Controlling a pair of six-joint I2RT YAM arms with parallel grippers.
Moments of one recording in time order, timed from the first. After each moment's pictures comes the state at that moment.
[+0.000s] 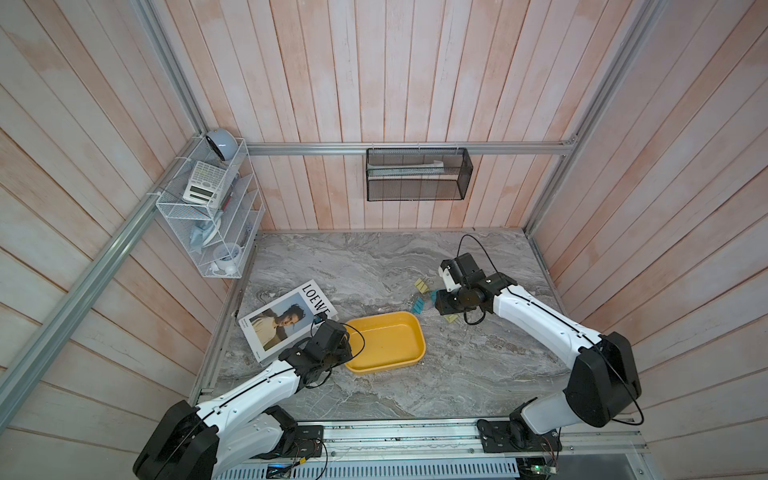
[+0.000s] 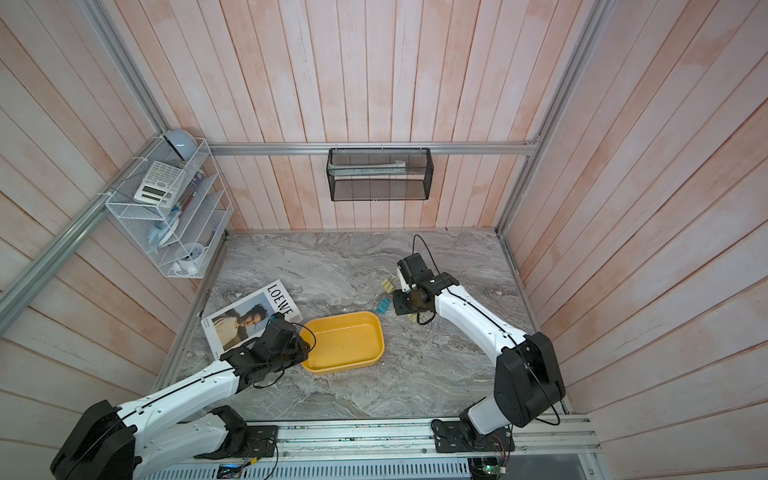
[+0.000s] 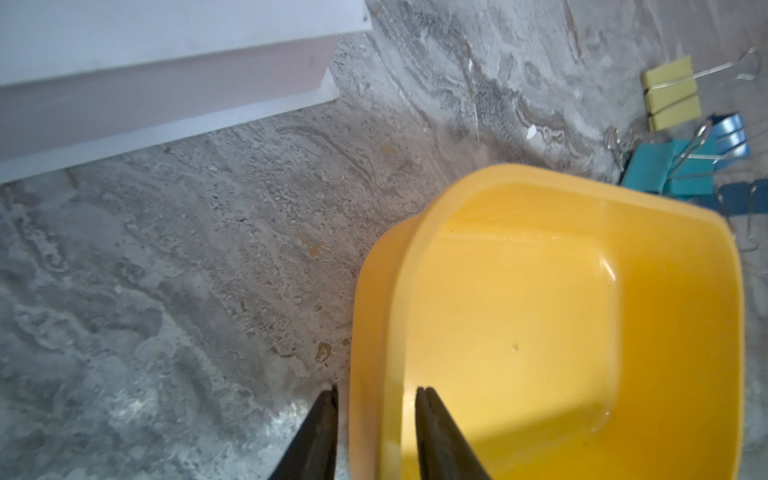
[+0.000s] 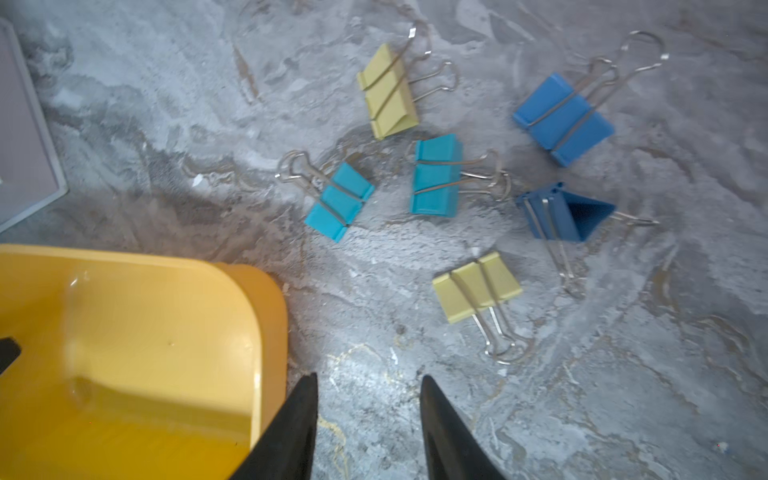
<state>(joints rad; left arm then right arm) -0.63 1.06 0.46 -0.34 -0.08 -0.88 0.48 1.51 1.17 -0.74 -0.02 0.31</state>
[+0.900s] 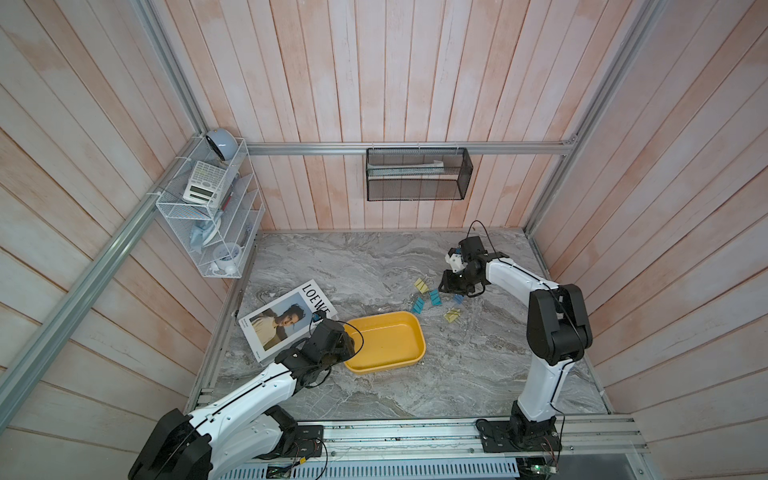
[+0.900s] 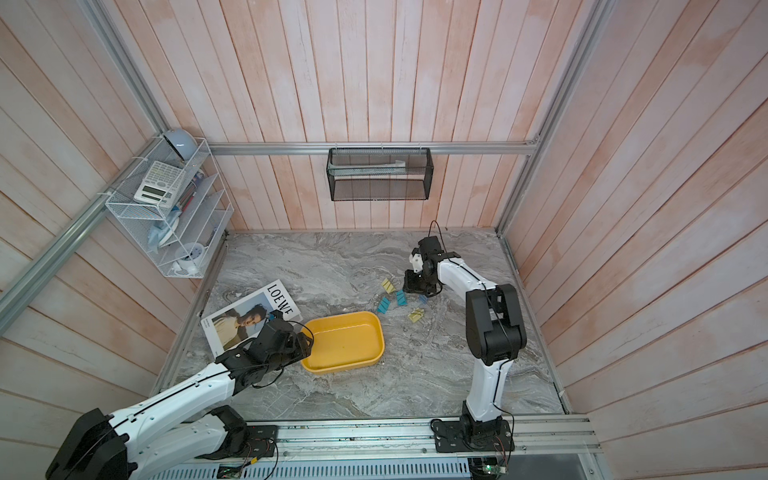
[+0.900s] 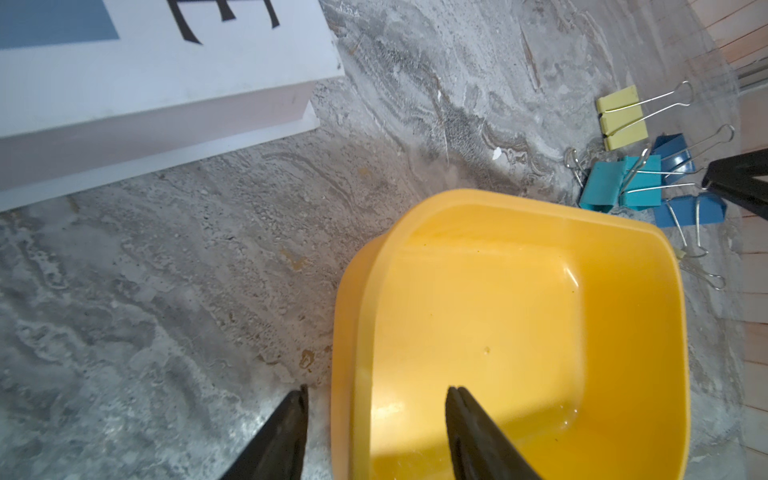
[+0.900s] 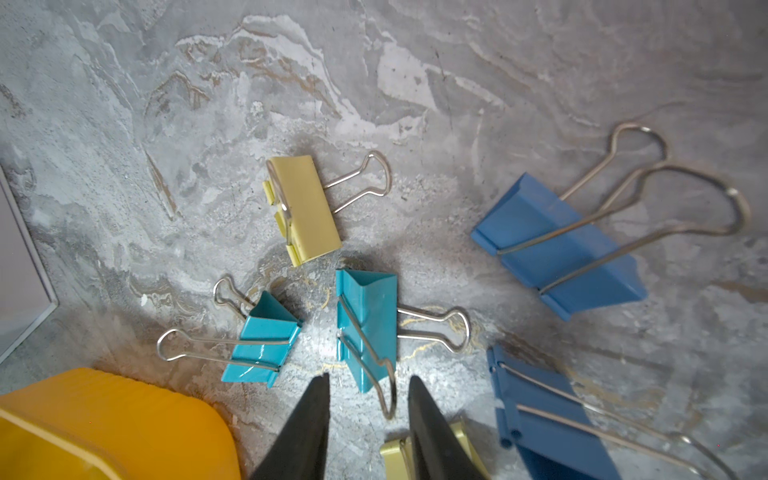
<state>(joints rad) -0.63 1.02 0.46 -0.32 -0.09 -0.88 0.25 1.92 1.40 -0.67 -0.31 0.22</state>
